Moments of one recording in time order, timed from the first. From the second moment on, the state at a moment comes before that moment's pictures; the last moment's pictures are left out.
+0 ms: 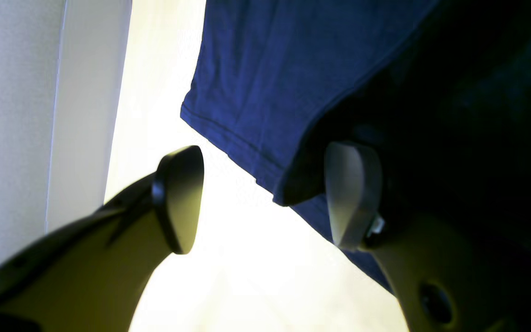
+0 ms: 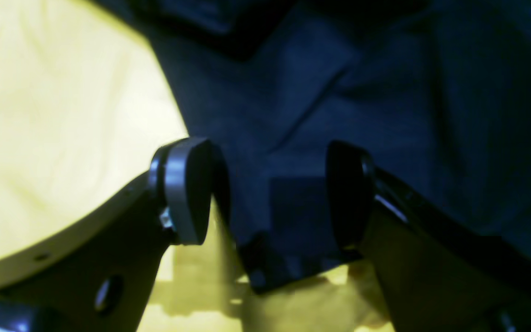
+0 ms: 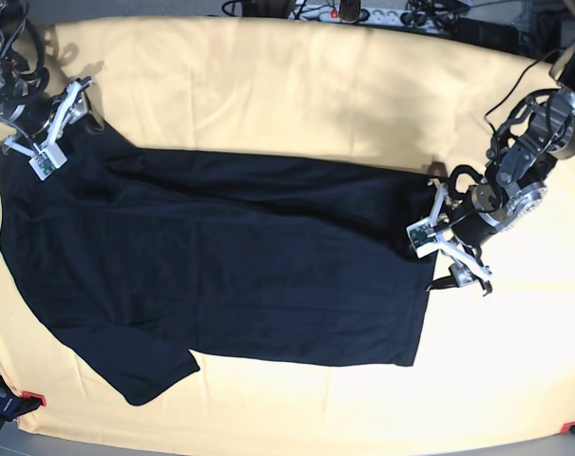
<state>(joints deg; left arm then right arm) -15.8 -50.2 39.2 94.9 5.2 -14.9 12.5 -24.8 29.8 22.6 104.1 33.6 40.9 -52.8</state>
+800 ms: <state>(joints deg) -15.8 -50.3 39.2 94.9 5.2 -14.9 12.3 -24.9 28.5 22.6 103.7 34.3 40.7 -54.5</state>
